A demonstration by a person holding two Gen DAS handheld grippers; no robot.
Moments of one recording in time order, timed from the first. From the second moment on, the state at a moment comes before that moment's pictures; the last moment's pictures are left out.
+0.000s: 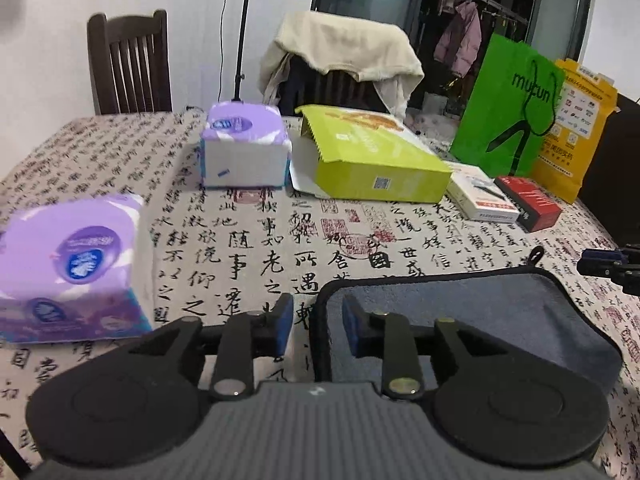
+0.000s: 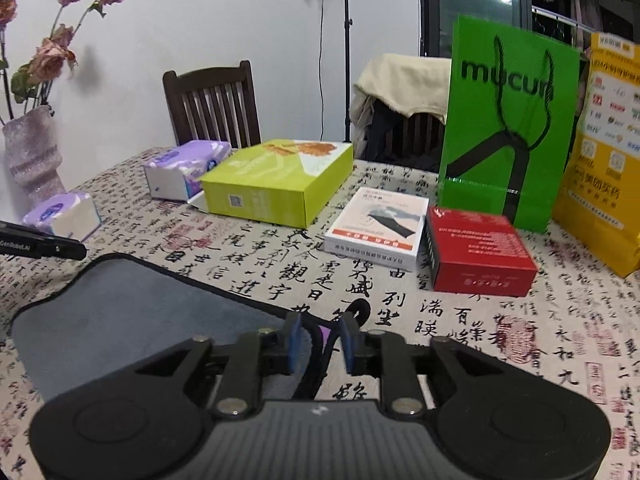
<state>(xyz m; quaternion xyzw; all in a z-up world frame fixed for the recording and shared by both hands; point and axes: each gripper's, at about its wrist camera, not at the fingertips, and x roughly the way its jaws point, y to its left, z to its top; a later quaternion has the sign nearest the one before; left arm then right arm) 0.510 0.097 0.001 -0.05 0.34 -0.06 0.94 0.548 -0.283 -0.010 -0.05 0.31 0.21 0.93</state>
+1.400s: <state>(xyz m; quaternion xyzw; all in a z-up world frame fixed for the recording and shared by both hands) 0.281 0.055 0.062 -0.01 0.24 -0.05 0.97 0.310 -0.276 0.063 -0.05 0.22 0.22 0.95</state>
